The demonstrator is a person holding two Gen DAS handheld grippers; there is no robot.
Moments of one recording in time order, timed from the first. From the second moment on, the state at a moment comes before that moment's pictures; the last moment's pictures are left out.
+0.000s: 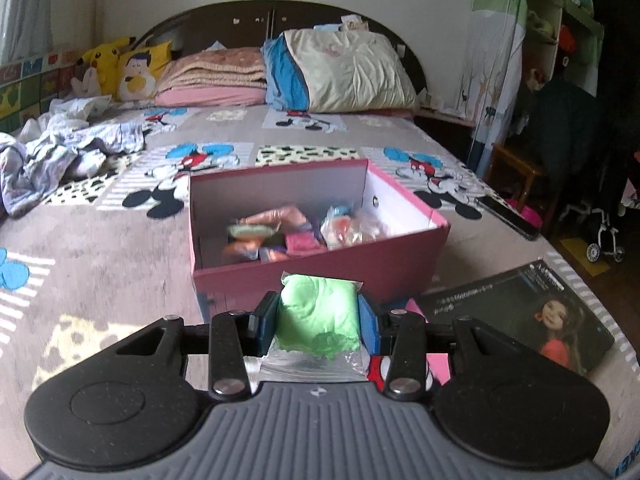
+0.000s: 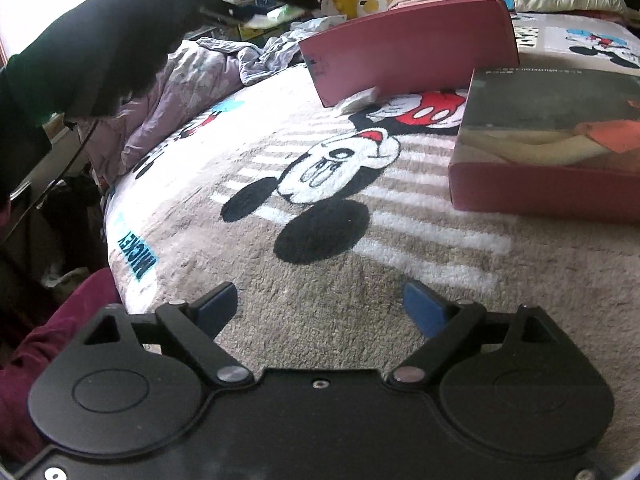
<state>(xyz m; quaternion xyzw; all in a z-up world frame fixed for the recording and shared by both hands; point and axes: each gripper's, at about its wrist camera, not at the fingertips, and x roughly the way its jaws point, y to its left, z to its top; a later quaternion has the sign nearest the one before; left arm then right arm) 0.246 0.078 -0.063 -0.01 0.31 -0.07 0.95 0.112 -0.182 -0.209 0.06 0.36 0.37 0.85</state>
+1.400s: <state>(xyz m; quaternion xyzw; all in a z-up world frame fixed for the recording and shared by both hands) 0.389 0.083 -0.065 -0.02 0.31 -0.02 0.95 0.115 -0.190 -0.215 0.08 0.35 0.40 0.84</state>
